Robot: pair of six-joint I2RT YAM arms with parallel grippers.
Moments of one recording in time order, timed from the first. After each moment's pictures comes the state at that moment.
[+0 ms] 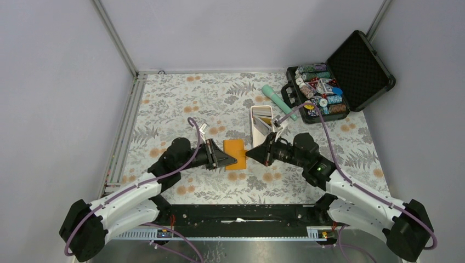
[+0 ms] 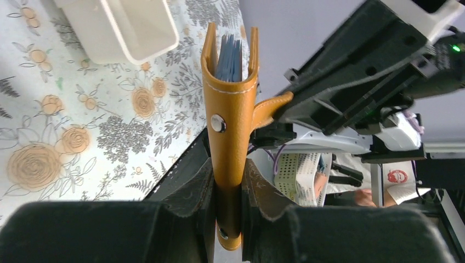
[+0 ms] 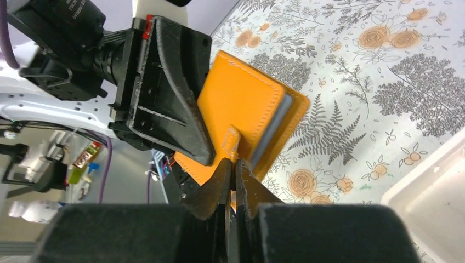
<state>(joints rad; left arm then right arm) -0.71 0.87 0.40 0.24 0.49 -1.10 0.73 0.88 0.49 0.24 -0.42 0.63</state>
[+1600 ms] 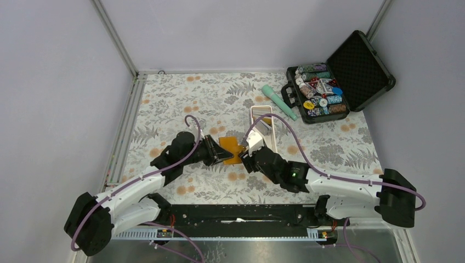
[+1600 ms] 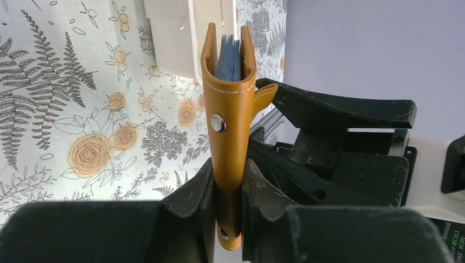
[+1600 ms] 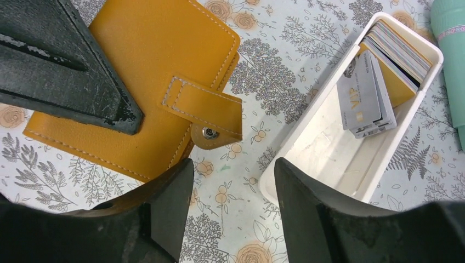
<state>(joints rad) -0.65 0.97 0.47 0.08 0.39 -1.15 1.16 1.17 0.64 0.03 0.48 0.11</state>
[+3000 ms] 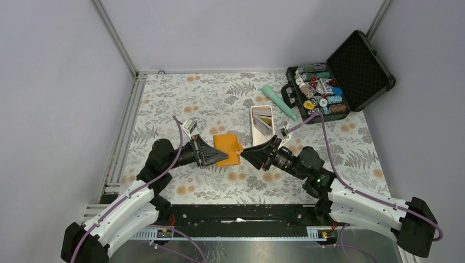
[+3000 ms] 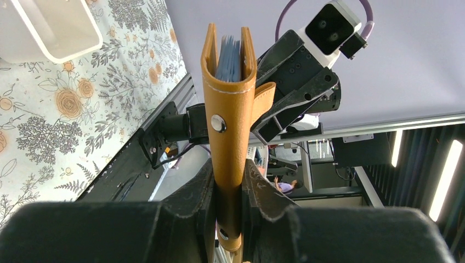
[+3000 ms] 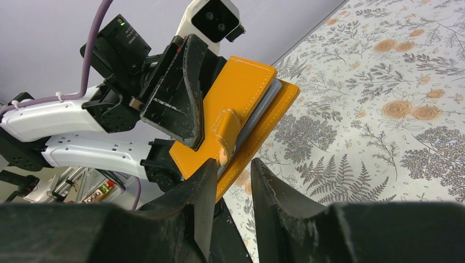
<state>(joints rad) -0.54 0.71 0.38 0.31 0.71 -1.33 0.95 0.81 0.40 0.51 -0.13 0.61</state>
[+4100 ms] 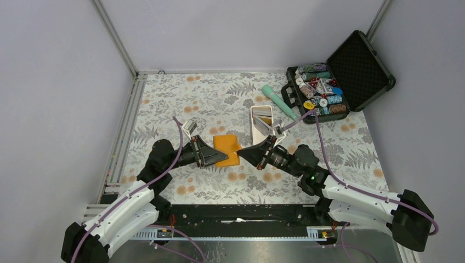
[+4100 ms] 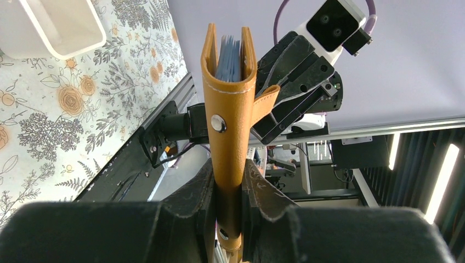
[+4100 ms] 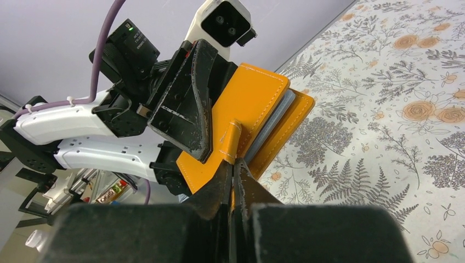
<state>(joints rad) -0.54 0.70 0.37 0.32 0.71 -1.34 0.95 0.91 0.41 0.62 -0.16 0.66</state>
